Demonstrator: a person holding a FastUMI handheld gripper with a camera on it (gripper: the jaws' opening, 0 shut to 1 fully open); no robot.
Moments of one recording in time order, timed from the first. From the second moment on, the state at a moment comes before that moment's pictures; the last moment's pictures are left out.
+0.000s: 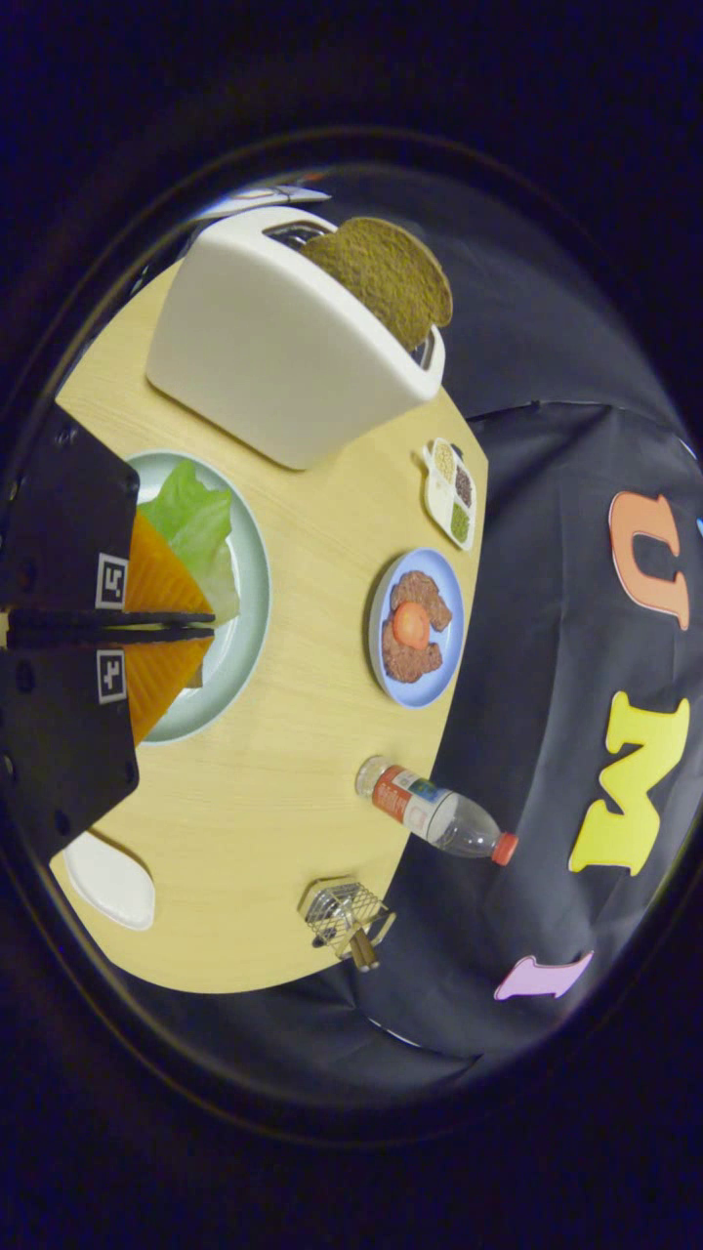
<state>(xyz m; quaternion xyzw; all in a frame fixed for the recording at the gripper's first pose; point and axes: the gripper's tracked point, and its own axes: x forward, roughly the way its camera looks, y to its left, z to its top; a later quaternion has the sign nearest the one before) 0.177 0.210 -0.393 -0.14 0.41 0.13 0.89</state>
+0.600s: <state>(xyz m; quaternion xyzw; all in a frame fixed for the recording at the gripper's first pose) 0.186 0.184 -0.415 -0.15 0.40 0.11 0.90</state>
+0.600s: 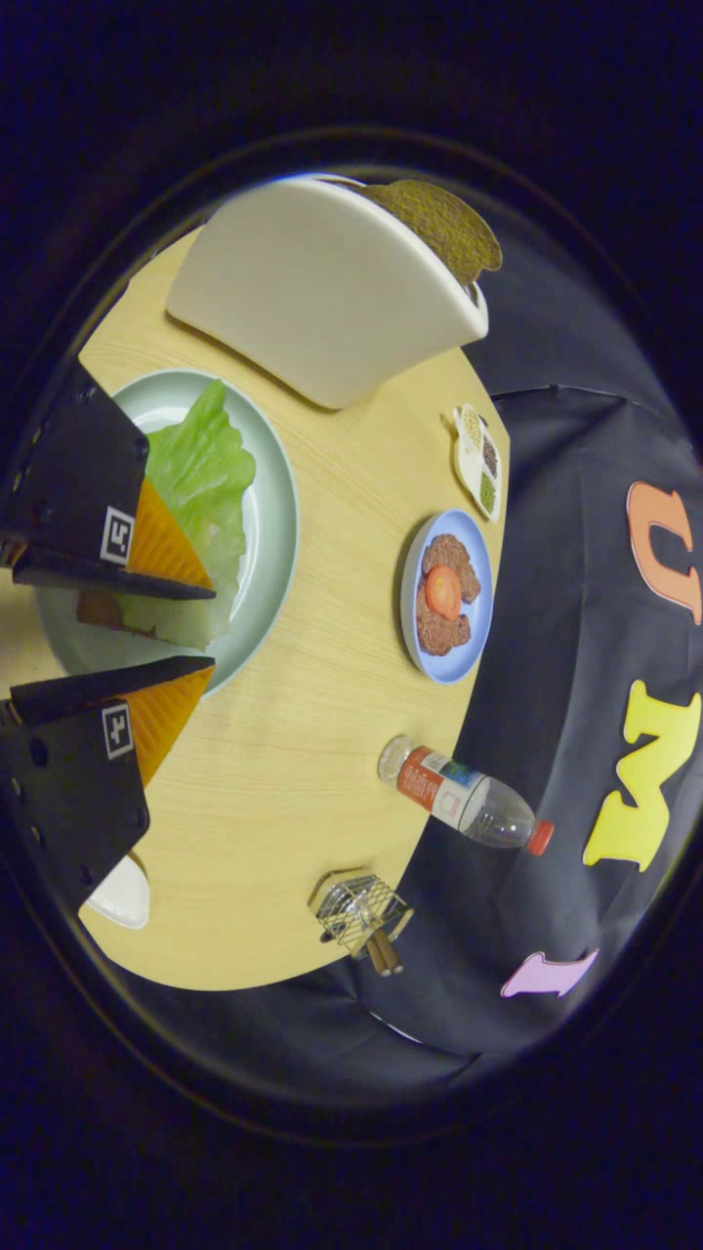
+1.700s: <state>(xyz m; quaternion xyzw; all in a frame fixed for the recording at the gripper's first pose) 0.060 0.239 -0.251 -0.04 0.27 0.08 0.96</state>
